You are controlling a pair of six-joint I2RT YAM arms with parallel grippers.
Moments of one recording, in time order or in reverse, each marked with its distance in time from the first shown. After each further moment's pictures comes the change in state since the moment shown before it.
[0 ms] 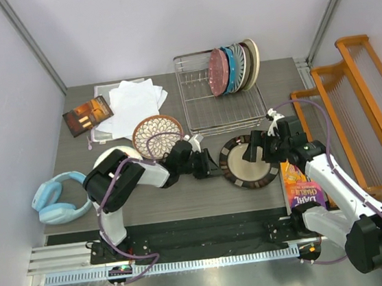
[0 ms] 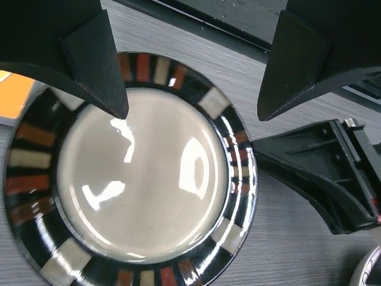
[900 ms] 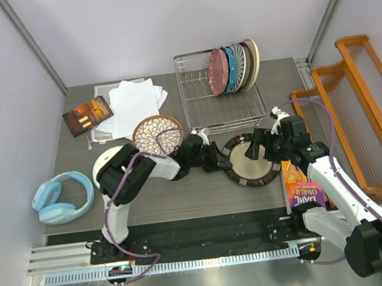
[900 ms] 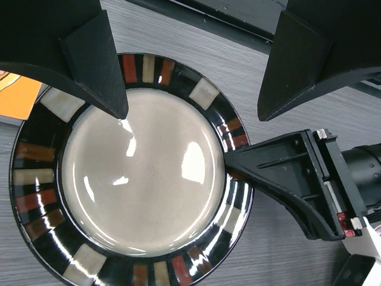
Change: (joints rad) left arm -0.032 0.132 0.188 -0.043 -0.071 -0.112; right arm -0.024 -0.033 -0.002 0.006 0.026 0.003
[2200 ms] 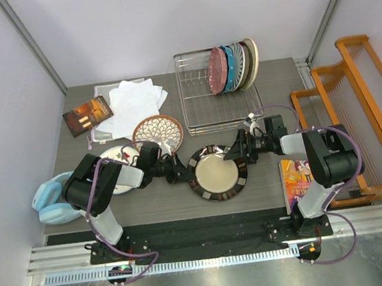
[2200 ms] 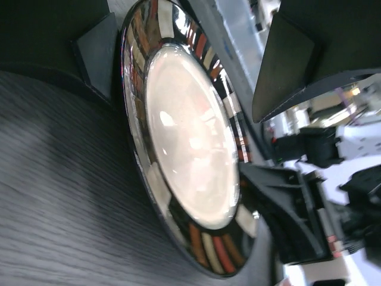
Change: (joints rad) left arm 0.310 -0.276 -0.378 -0.060 0.343 0.168; right arm -0.039 0.718 -0.033 0.620 -0.672 0.077
